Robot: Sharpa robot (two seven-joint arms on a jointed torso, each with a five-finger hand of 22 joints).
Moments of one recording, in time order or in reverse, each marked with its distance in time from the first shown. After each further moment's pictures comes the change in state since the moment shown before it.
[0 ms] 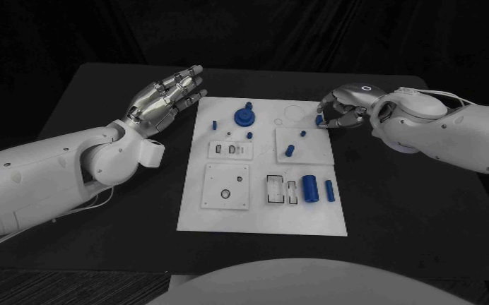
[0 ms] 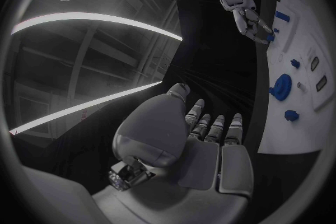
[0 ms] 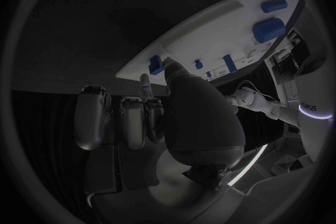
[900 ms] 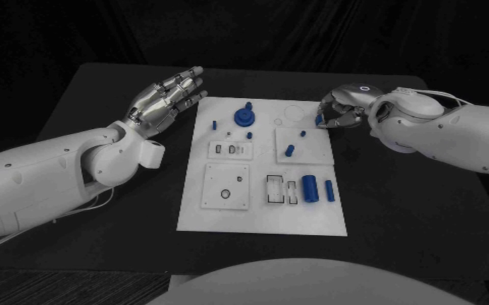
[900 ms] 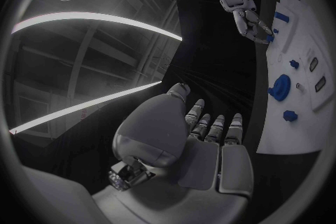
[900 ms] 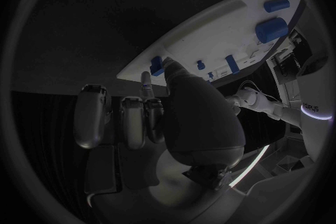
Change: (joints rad) left arm -0.004 0.001 0.000 -0.002 0.000 0.003 -0.001; left_hand 0.000 0.000 0.003 -0.003 0.000 0.000 0.000 0.000 0.000 0.000 0.000 0.000 0.000 0.000 0.000 0.000 -0.001 0.000 0.000 0.000 0.000 0.000; right arm -0.003 0.013 0.000 -0.011 0.000 0.004 -0.019; right_hand 0.018 0.018 -0.002 -0.007 0.023 0.029 -0.004 0.072 0.048 0.000 0.000 0.000 0.000 0.000 0.000 -0.012 0.000 0.000 0.000 0.000 -0.021 0.001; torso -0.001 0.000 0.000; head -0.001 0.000
